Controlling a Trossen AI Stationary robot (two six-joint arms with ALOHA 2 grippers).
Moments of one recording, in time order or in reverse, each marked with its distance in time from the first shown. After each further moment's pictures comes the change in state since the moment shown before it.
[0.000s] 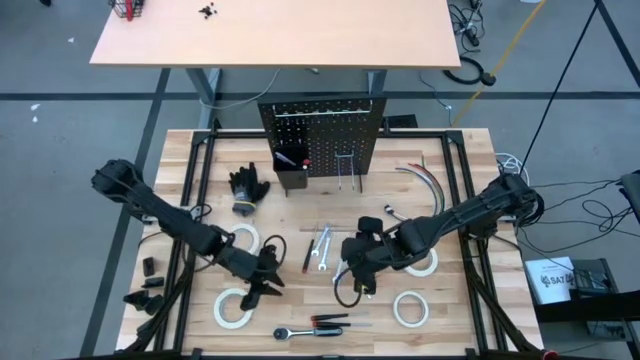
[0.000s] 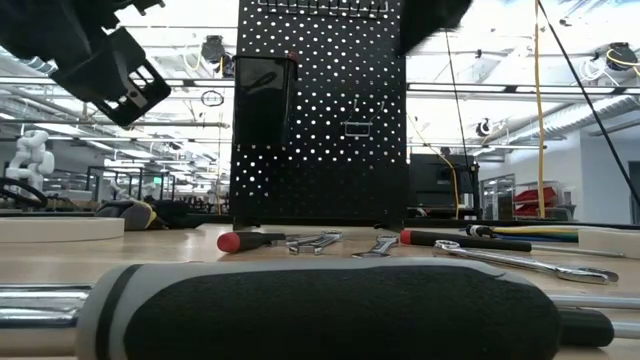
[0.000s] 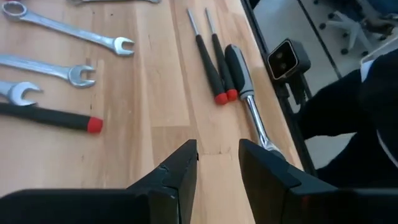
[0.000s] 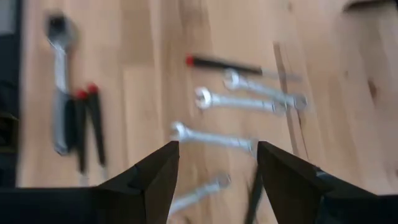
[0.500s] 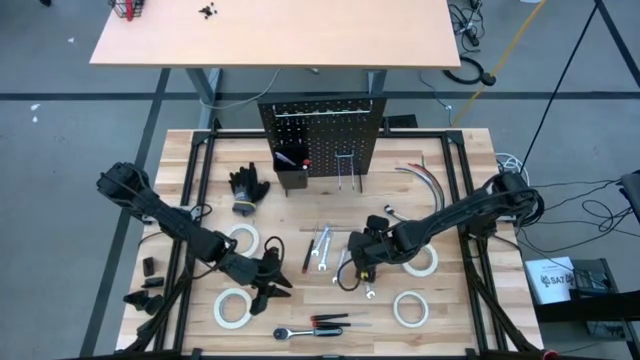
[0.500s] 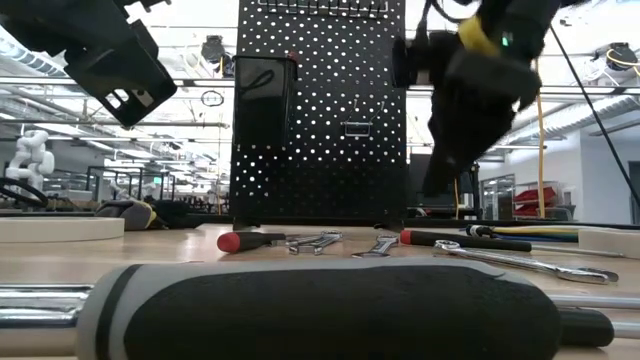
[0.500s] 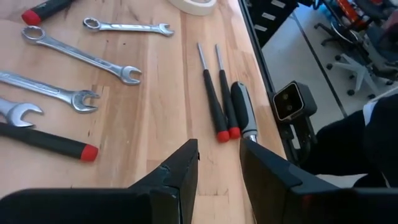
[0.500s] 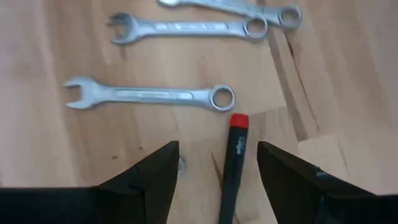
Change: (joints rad) left arm -0.036 0.074 0.008 0.146 -0.131 -0.098; right arm -0.076 -0.004 -0.440 0.360 0.033 0.073
